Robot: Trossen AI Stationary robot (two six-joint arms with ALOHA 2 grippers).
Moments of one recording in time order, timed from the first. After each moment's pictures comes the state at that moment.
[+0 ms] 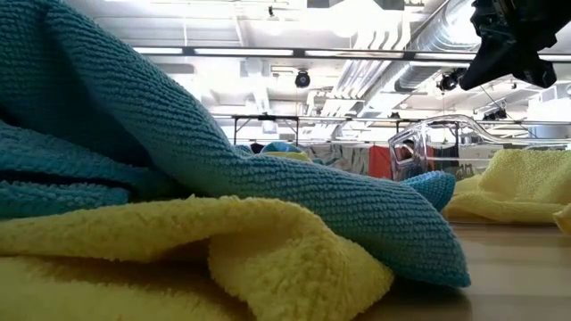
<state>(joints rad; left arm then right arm) -1.01 1.29 1.59 -1.50 0.22 -1.26 0.35 0.73 0.71 -0.88 0.57 1.19</state>
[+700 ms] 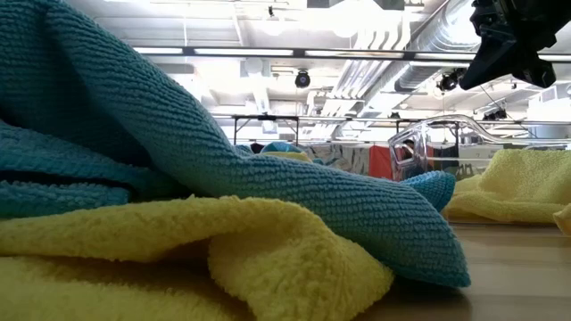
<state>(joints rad) -0.97 1.32 1.26 -1.37 0.09 -1.04 0.35 0.73 0.71 -0.88 0.57 1.19</state>
